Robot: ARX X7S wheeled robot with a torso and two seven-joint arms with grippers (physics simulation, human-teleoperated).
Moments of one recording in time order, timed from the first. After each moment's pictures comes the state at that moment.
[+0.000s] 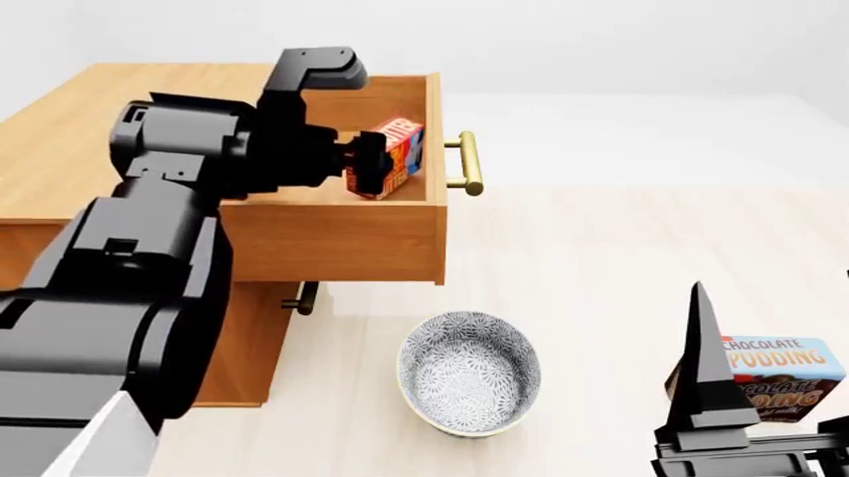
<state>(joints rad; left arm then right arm) -1.61 -0.02 0.11 -1.31 0.02 -0.82 0.60 1.31 1.57 -1.92 -1.05 0.60 -0.25 1.23</state>
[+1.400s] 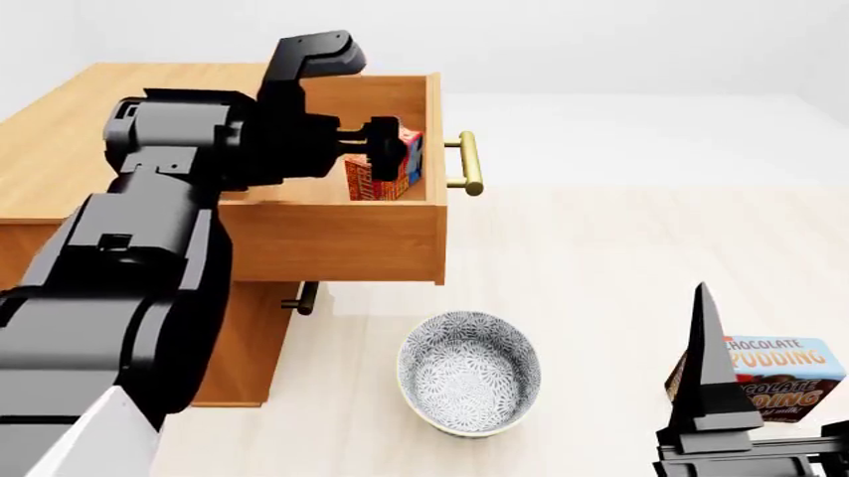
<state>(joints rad) -1.62 -0.02 0.05 -1.31 -0.01 -0.82 0.57 1.29 1.57 -1.92 -1.05 0.58 -0.26 1.25</state>
